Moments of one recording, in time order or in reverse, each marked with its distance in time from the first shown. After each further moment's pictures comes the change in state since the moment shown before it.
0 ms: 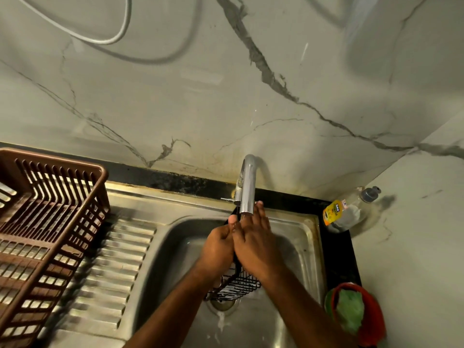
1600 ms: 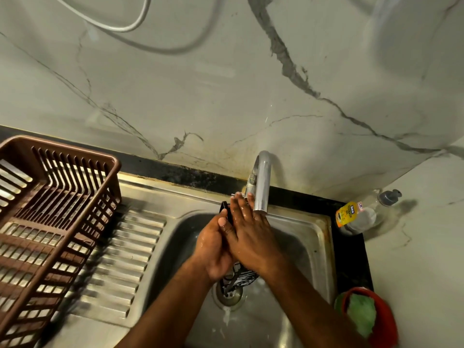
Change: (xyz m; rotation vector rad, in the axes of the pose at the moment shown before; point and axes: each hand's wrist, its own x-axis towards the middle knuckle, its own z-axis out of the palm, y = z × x) left_hand -0.002 0.009 -0.019 -0.962 -0.039 -0.319; right_hand 0.014 -0.012 0.013 -0.211 -0.169 -0.222
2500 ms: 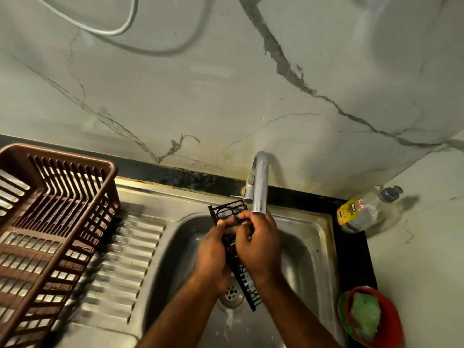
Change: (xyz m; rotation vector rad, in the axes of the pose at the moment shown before) left_hand -0.014 -0.008 0.008 0.261 0.275 0.102; right_hand -0.009 0.001 0.023 0.458 0.696 0.152
